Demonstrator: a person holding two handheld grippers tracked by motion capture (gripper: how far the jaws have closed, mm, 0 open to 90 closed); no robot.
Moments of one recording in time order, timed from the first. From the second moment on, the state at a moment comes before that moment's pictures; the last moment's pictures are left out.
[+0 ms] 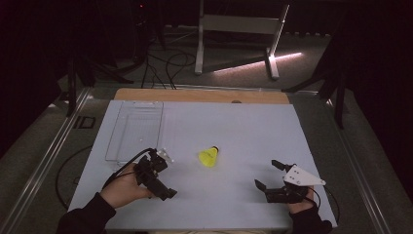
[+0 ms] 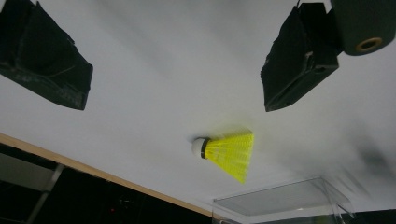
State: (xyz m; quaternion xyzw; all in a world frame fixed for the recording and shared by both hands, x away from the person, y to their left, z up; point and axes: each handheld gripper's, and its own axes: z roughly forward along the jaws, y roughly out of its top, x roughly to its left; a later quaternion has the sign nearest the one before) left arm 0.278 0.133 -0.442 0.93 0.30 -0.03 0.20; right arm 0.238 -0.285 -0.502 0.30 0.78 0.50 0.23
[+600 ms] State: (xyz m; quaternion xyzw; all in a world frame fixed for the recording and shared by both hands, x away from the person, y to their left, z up) left arm 0.305 0.098 -0.433 0.93 0.29 -0.02 0.22; right arm 0.238 -0.285 -0.501 0.30 0.78 0.50 0.23
